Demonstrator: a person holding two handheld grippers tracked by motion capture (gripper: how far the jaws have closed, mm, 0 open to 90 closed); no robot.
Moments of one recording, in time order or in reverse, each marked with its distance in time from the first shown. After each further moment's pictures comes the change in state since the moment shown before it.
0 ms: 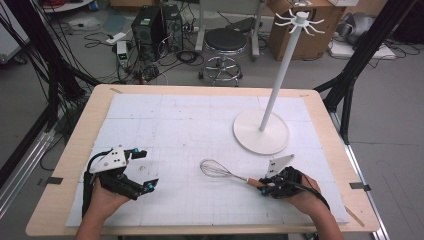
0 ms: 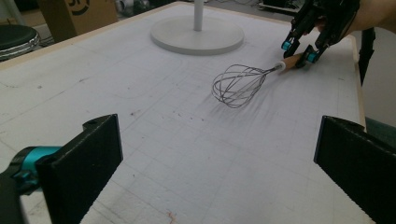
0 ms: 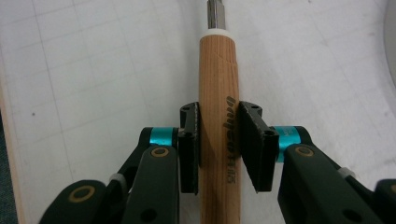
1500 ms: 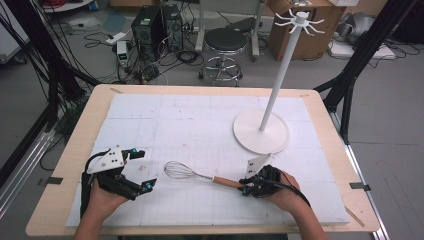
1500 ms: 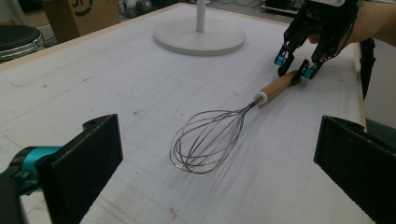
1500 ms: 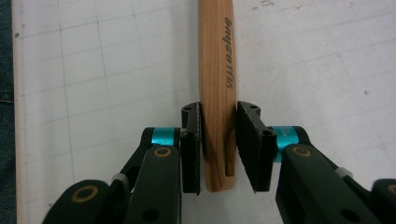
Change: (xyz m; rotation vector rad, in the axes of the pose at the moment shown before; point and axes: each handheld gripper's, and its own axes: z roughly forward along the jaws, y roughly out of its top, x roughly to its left) left arm 0.001 -0.001 -0.004 -0.009 0.010 -0.006; right arm 0.013 0.043 0.029 -0.030 0.069 -0.080
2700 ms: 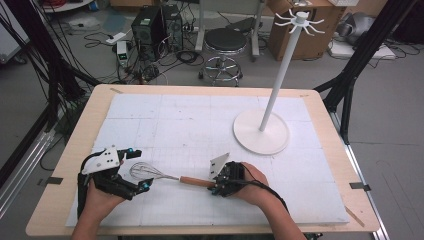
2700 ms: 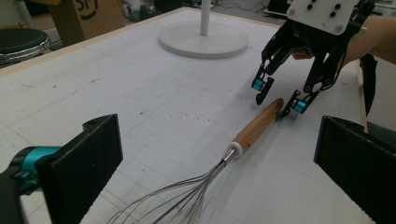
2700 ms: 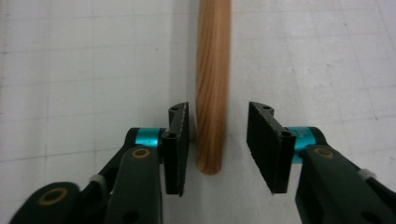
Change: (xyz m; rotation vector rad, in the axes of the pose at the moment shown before) left arm 0.001 -0.001 -0.008 -0.016 0.014 -0.004; right arm 0.015 0.078 0.049 0.015 -0.007 -0.156
